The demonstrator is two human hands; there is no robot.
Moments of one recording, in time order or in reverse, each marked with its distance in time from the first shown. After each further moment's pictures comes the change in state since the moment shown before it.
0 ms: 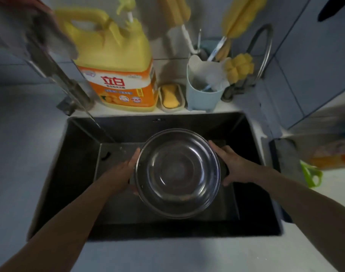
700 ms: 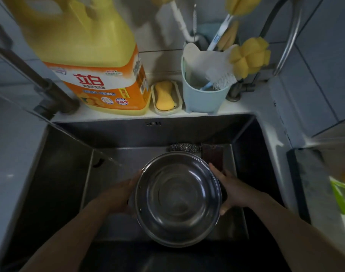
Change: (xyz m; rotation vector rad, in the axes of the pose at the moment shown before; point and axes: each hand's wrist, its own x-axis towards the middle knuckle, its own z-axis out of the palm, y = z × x) left_hand 0.031 -0.015 0.048 0.021 -0.176 -0.062; right_hand 0.046 0.050 0.063 0.066 -0.077 0.061
